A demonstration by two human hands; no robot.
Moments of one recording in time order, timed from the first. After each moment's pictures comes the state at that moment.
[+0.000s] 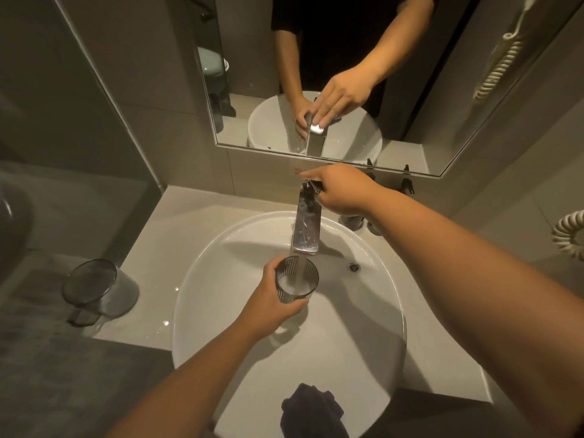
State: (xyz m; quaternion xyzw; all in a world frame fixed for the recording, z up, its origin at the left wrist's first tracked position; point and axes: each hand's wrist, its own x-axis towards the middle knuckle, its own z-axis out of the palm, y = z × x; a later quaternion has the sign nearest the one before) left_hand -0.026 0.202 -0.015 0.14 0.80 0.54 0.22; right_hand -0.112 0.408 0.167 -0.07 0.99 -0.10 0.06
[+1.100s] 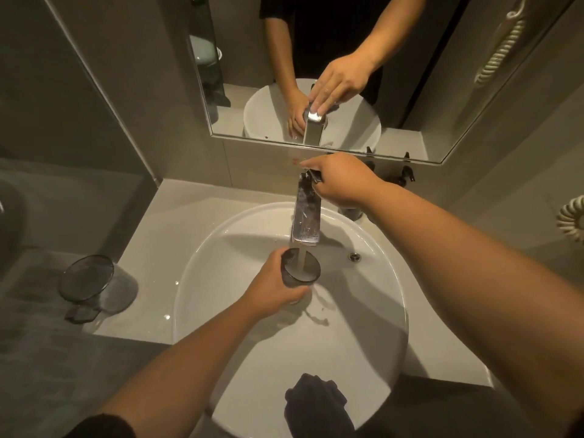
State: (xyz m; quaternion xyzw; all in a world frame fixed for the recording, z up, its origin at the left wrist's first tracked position) left_hand -0.050 0.210 -0.025 0.16 0.79 0.53 0.25; right_hand -0.110 0.406 0.155 -0.04 0.99 -0.12 0.01
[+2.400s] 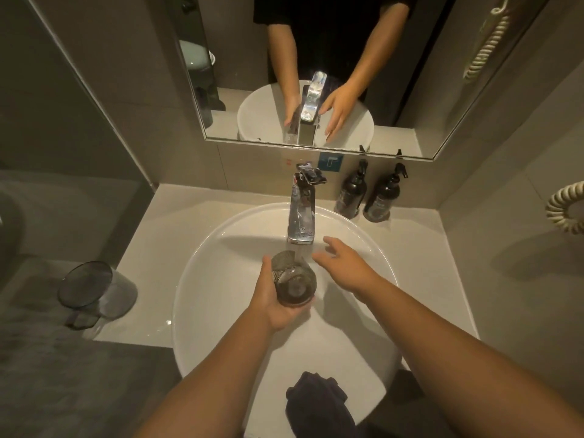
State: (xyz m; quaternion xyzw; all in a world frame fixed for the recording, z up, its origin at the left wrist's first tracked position) left_hand -0.038 0.238 -0.033 -0.31 0.33 0.78 0.42; right_hand -0.005 0.393 0.036 0.23 0.82 -0.50 0.12
